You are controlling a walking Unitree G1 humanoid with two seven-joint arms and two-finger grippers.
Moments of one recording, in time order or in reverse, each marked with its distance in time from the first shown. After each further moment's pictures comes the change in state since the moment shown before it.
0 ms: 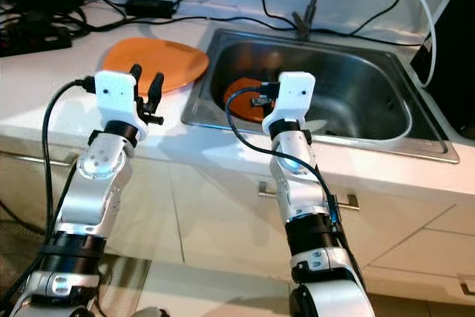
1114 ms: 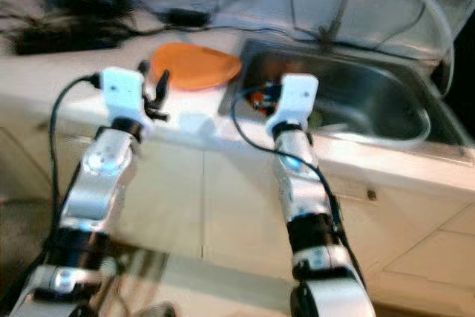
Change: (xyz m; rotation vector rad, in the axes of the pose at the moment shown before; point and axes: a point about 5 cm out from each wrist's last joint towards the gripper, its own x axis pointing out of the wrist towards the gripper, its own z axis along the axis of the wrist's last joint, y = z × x) left arm 0.003 -0.001 0.002 0.007 -0.010 0.001; right arm 0.001 0.002 -0.008 0.030 0.072 -0.013
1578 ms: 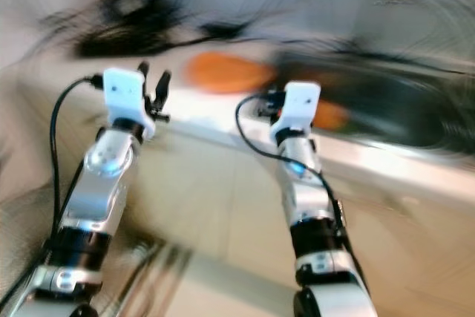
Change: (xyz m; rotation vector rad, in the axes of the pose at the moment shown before) left arm 0.000 0.000 0.002 0.010 -0.006 -0.001; right arm -0.003 -0.002 -0.008 -0.003 0.029 -0.011
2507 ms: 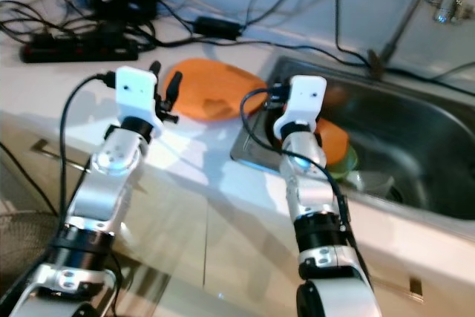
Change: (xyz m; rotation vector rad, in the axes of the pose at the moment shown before) left arm 0.001 -0.010 0.000 0.020 0.013 -0.056; right arm 0.003 -0.003 0.003 0.004 0.003 -0.013
